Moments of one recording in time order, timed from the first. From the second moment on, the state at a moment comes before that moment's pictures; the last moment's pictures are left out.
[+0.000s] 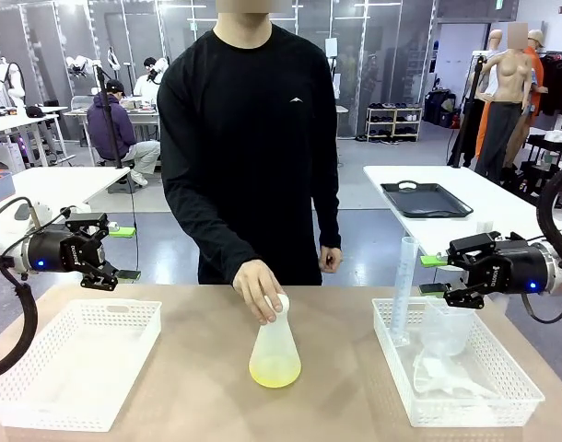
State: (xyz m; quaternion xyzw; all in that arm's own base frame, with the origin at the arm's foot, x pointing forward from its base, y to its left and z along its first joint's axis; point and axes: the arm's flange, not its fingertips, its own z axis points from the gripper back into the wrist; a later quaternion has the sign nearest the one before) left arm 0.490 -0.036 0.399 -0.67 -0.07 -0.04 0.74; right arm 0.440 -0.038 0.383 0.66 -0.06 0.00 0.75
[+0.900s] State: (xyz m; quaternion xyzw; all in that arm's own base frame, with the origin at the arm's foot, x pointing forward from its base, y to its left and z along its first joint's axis) left arm 0.490 -0.036 0.399 -0.67 -0.07 -0.04 0.74; right arm 0.440 -0.038 0.383 0.66 -0.06 0.00 0.75
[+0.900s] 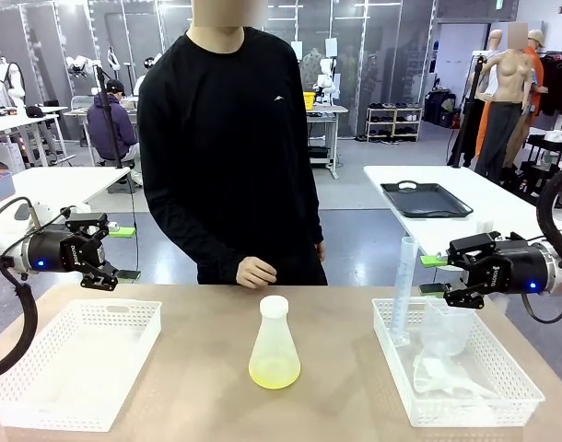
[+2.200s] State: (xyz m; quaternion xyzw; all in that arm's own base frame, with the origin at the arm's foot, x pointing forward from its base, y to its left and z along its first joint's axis) left arm 0.447 -0.118 0.452 -0.50 -0.43 -0.39 0.65; right arm 0.441 -0.038 0.383 0.66 -0.06 0.00 0.75
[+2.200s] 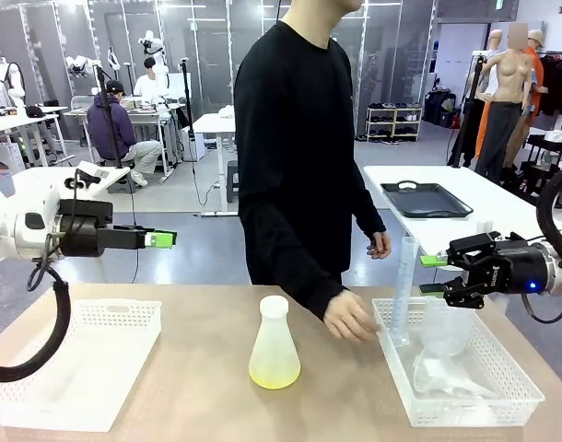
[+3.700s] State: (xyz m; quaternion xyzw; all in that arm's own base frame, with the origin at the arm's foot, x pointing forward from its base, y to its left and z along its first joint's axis) left arm 0.468 -0.168 0.442 -0.47 -0.44 -0.55 0.53; right arm 0.441 -0.038 0.383 0.66 -0.06 0.00 0.75
